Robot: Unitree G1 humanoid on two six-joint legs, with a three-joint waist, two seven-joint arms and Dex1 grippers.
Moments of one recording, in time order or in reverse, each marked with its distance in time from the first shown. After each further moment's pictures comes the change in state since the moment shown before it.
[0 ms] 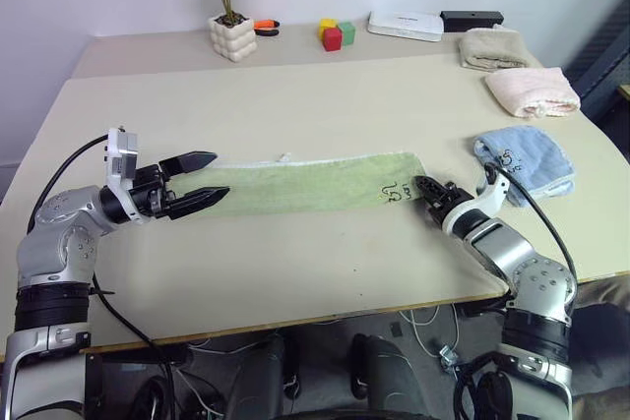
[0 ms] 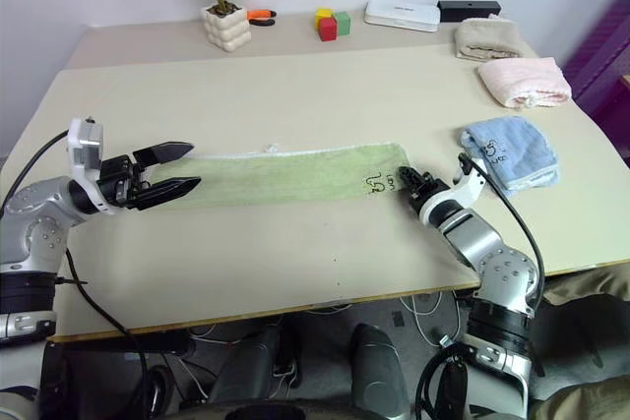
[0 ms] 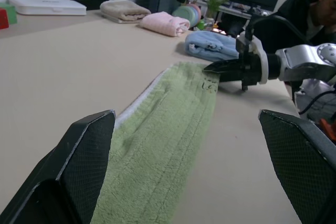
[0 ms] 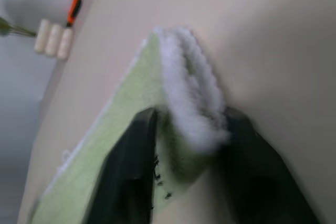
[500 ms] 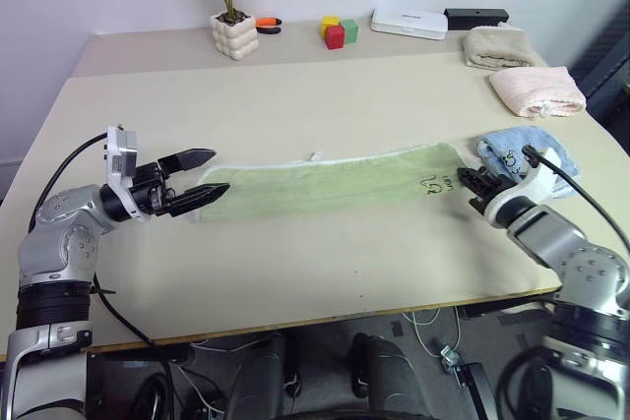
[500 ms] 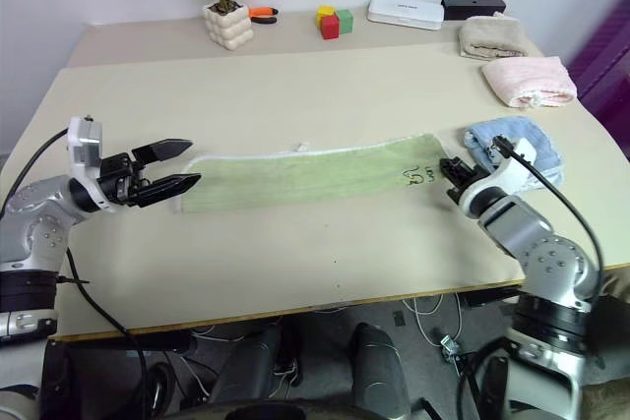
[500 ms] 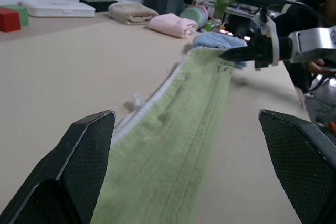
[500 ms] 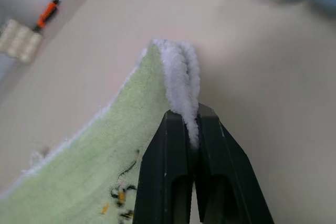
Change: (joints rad) left arm -0.010 -0.004 -0.001 0.021 0.001 -0.027 0.011; right arm 0.038 -0.306 0.020 -0.046 -0.125 0.039 0.105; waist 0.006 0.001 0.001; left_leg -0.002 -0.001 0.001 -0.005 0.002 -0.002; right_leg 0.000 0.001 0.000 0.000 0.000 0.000
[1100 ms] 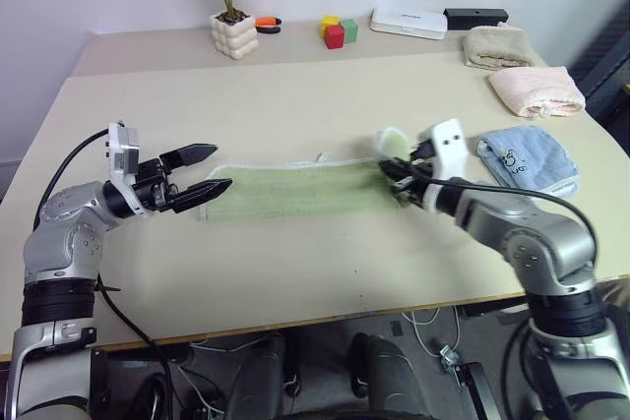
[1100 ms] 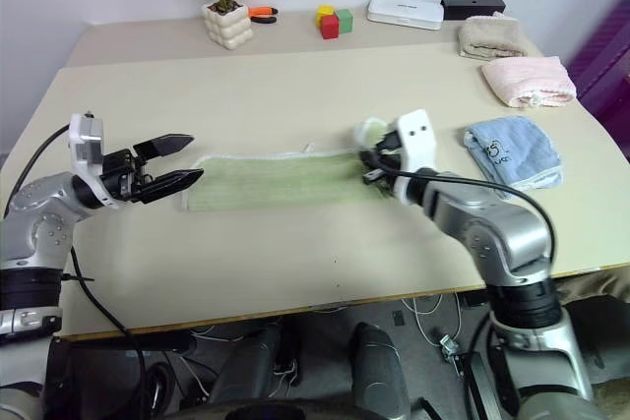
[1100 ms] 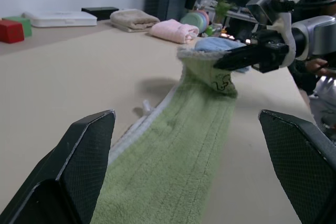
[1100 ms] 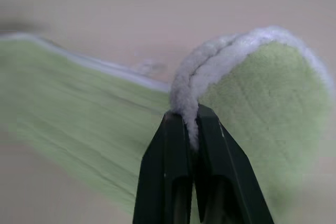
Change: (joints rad) left arm 0.005 -0.014 -0.001 -0.023 0.000 -0.029 0.020; right arm -0.164 0.023 0.520 -0.263 -0.373 -0.025 0.280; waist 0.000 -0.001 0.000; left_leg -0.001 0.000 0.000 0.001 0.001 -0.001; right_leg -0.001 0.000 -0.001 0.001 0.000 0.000
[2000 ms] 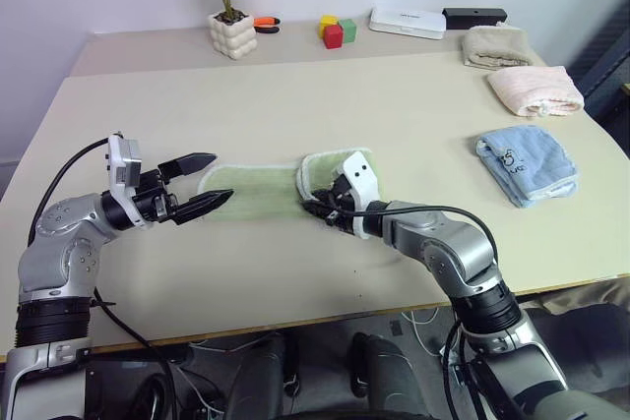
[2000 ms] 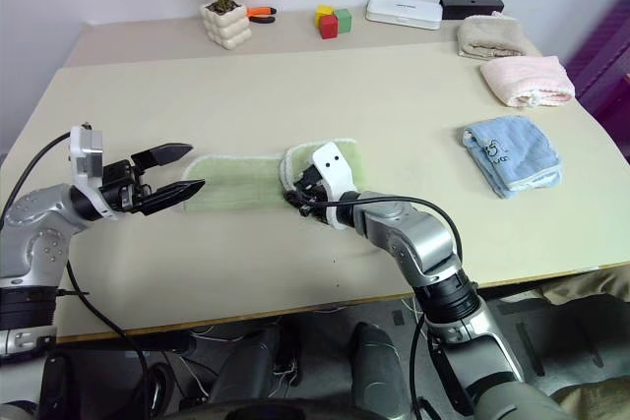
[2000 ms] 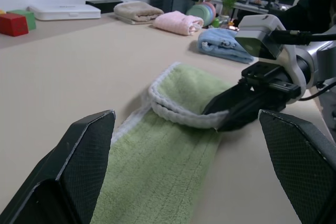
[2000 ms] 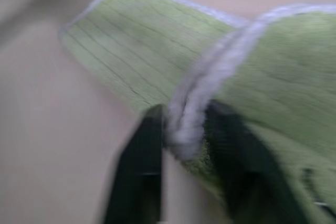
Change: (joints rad) left arm 0.081 0.000 0.012 -0.096 -0.003 0.005 0.054; right arm -0.028 0.203 0.204 0.122 -0.224 -0.032 0.210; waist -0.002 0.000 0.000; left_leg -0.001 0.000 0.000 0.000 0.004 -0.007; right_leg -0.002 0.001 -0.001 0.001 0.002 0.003
